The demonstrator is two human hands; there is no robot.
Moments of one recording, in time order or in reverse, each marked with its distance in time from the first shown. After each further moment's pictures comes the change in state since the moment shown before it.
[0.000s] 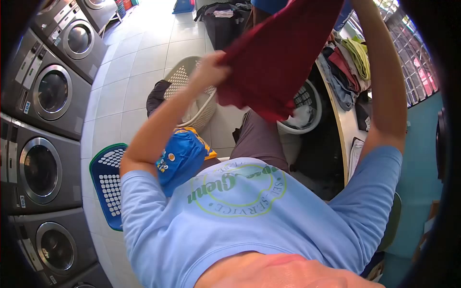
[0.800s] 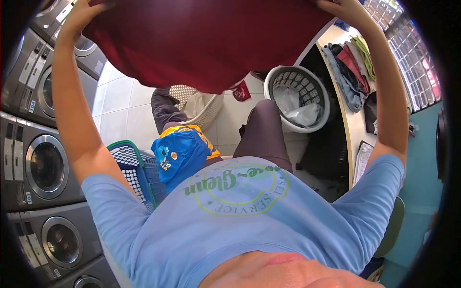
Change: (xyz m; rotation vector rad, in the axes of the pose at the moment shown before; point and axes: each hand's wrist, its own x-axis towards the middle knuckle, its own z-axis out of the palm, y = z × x) left_hand 0.035 0.163 -0.291 0.659 0.072 0.096; right_hand -0.069 0.038 -0.016 0.214 -0.973 0.058
